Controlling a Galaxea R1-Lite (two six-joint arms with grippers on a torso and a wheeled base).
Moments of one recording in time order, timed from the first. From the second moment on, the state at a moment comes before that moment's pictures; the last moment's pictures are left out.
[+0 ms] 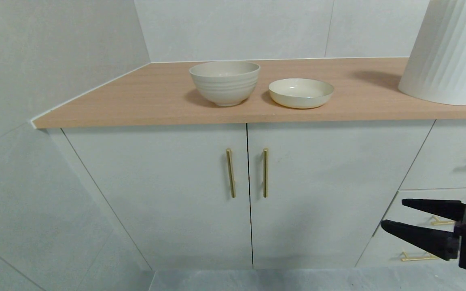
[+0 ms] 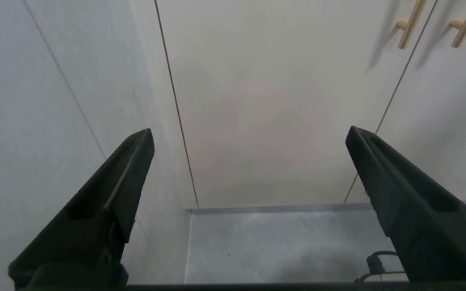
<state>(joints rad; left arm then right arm) 0.00 0.00 0.00 0.00 -0.02 0.01 0.34 1.16 -0.53 -0.29 0.37 0.05</state>
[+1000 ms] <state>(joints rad) 0.00 0.00 0.00 0.00 -0.02 0.01 0.59 1.71 -0.75 -0.75 0.33 0.06</state>
